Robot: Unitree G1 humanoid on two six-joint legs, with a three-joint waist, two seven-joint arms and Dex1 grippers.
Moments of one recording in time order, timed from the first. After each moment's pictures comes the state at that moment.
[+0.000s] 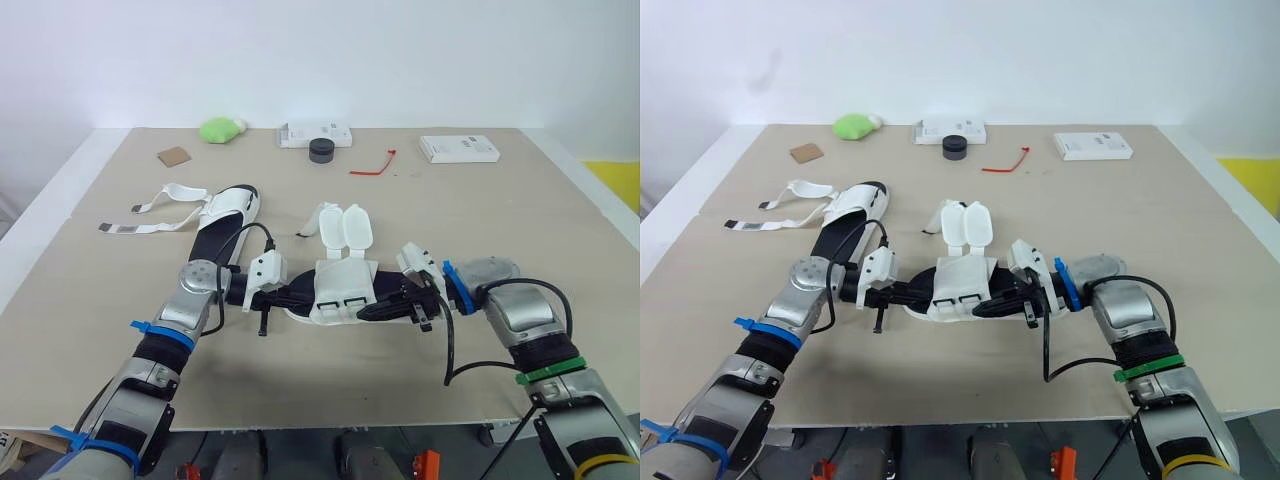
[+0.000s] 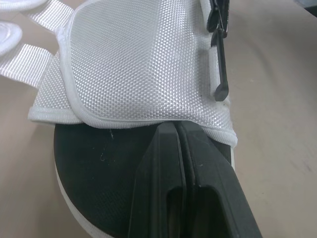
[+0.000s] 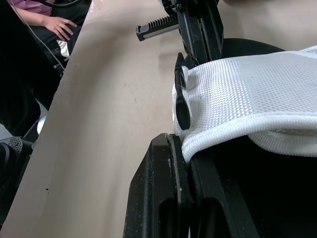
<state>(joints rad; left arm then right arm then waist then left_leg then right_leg) -0.66 0.36 -0.23 0.57 -0.16 -0.17 -1.37 -0.58 -0.64 0.22 0.22 0.32 0.38 1.50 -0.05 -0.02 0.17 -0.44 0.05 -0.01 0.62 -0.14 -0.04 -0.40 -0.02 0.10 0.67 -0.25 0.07</state>
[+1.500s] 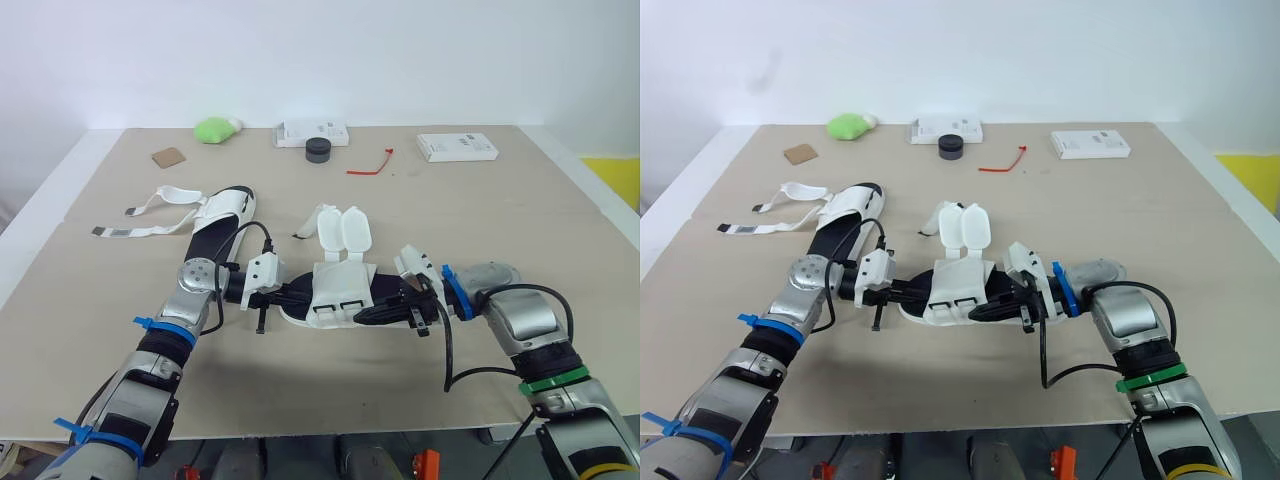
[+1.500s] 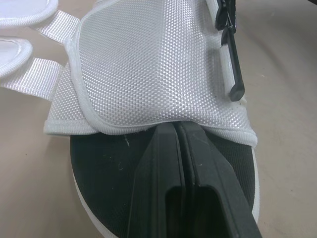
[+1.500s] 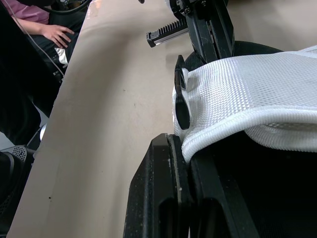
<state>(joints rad) -0.68 0.35 -0.22 0.68 -0.16 -0.31 -1.40 -0.54 -0.64 0.20 0.11 0.33 0.46 1.46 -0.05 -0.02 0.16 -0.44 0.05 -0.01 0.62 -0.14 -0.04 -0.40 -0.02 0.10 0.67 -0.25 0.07</state>
